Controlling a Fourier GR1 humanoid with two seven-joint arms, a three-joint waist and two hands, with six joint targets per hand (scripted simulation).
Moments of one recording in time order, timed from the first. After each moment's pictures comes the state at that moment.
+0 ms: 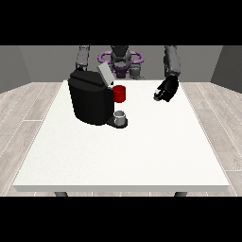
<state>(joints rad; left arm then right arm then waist) -0.67 0.44 -0.05 -0.66 -0.77 -0.11 -0.37 -0.24 -0.04 0.02 -1.25 0.20 -0.21 0.00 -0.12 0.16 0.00</state>
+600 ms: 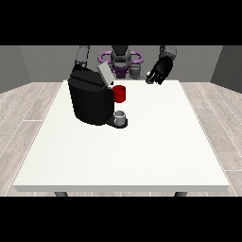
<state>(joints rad) -0.83 0.41 -0.04 -0.73 -0.75 -0.35 -0.24 -0.24 -0.04 0.01 -1.18 0.19 -0.19 -0.02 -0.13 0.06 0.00</state>
